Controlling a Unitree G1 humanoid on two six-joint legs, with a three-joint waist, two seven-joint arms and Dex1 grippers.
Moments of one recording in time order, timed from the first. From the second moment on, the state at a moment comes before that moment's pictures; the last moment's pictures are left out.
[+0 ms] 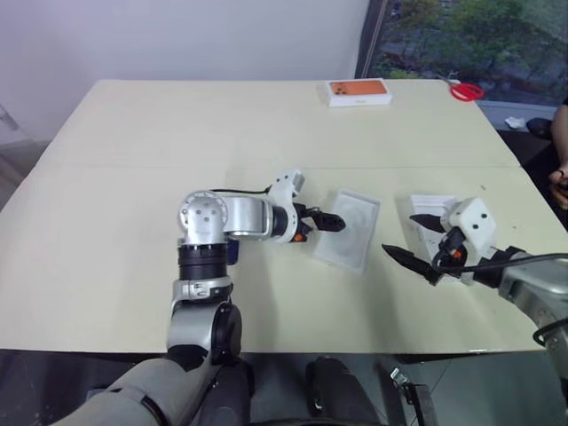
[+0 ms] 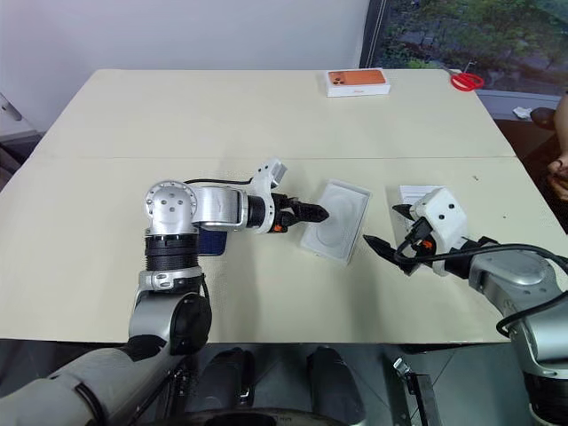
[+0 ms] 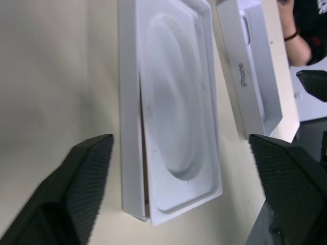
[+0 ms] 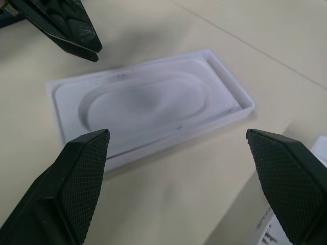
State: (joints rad) left arm -0.88 -0.07 0.34 0.17 -0.96 1.61 0.24; right arm -0.04 -0.82 -0.26 -0.48 0.49 0.67 0.70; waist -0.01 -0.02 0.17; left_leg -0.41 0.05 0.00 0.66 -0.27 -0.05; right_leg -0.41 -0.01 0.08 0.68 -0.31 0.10
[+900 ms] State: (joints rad) left arm -0.26 0.70 -0.10 -0.34 -0.53 0.58 -0.83; right arm -0.48 -0.55 0.14 -0.11 0.16 0.87 0.36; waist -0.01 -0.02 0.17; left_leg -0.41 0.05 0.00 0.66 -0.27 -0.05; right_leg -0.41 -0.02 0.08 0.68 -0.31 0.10
